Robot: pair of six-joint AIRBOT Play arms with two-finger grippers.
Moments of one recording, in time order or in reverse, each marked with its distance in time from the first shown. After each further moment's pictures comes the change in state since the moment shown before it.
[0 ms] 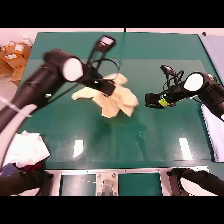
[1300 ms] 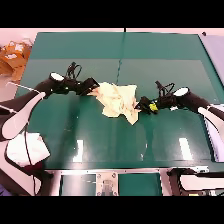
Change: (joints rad) left arm 0.469 -0.414 -0.172 -0.969 0.296 0.340; right arm -0.183 -0.344 -0.157 0.616 -0.248 -0.452
